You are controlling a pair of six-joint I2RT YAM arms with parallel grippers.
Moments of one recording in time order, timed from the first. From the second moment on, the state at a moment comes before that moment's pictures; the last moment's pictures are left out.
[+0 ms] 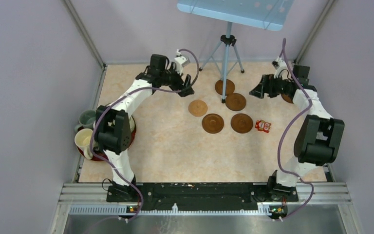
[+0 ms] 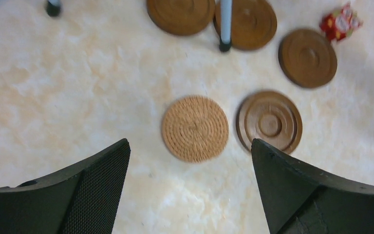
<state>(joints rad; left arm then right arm) -0.31 1.91 1.62 -0.28 0.66 0.16 -0.20 1.72 1.28 -0.30 -0.85 -0.10</state>
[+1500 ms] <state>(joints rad) -0.59 2.16 1.66 -0.44 0.32 0.26 0.04 1.42 0.98 -0.51 -0.59 -0.49</state>
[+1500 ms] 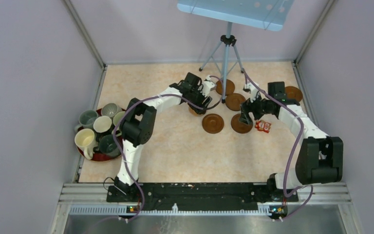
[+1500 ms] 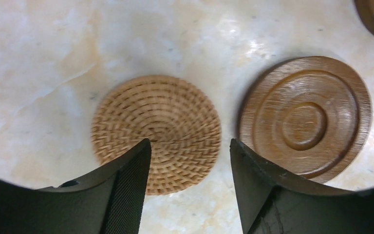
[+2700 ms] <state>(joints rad) -0.24 2.07 1.50 -0.41 0.34 0.40 0.36 1.81 1.13 -0.29 -0.43 -0.36</state>
